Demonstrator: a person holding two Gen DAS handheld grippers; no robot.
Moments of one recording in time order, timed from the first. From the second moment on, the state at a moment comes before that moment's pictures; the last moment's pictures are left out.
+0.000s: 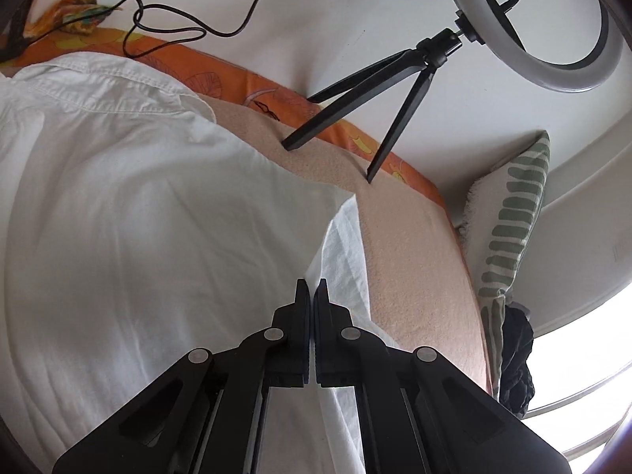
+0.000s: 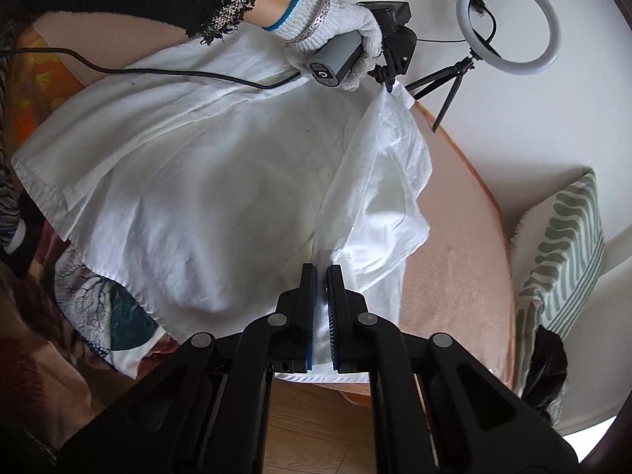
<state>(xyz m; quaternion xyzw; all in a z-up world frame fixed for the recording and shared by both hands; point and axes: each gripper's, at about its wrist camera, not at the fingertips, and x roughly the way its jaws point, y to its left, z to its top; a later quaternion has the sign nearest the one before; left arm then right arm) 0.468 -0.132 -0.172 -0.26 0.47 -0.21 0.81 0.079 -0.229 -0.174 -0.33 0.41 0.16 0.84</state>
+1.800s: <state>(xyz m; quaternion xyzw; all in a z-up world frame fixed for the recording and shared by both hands) 0.428 -0.154 -0.154 -0.12 0.49 -0.21 0.84 0.155 -0.412 -0.158 0.21 0.50 0.22 0.81</state>
